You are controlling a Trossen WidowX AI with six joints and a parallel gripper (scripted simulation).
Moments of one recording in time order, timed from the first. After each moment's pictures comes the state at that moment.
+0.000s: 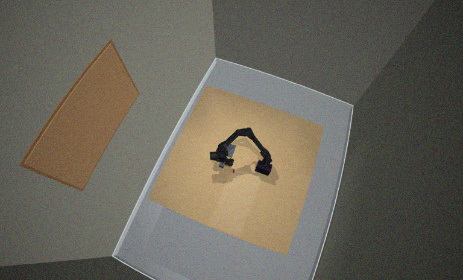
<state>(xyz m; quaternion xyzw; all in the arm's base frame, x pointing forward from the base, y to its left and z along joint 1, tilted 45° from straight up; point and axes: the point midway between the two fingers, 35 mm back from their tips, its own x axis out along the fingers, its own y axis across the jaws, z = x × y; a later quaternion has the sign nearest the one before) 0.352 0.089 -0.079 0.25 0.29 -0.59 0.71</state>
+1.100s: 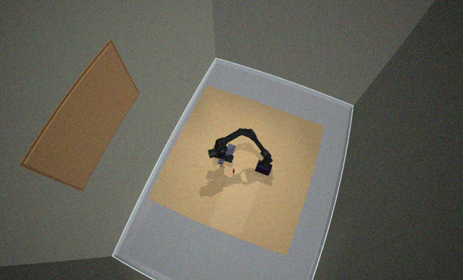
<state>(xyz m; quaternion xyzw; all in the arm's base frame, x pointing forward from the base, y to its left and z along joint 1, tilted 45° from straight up) 0.341 0.163 -0.008 0.25 0.30 -0.59 0.71</state>
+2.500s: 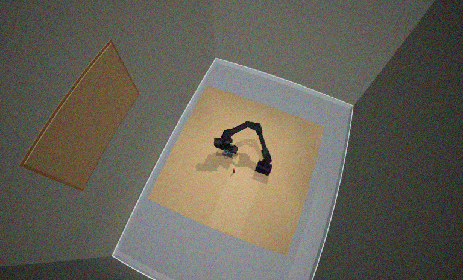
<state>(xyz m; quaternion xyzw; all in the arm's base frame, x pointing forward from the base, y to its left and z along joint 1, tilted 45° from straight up) 0.355 0.067 0.032 0.25 0.30 -0.58 0.71</state>
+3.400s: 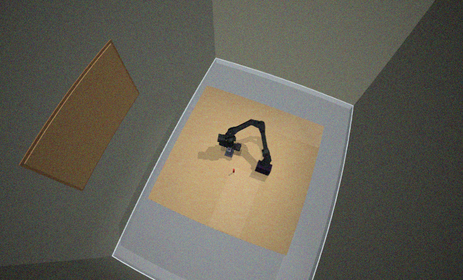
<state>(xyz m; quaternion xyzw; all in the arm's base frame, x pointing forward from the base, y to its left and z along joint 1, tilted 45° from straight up) 0.348 0.015 0.042 0.24 0.30 -0.59 0.71</state>
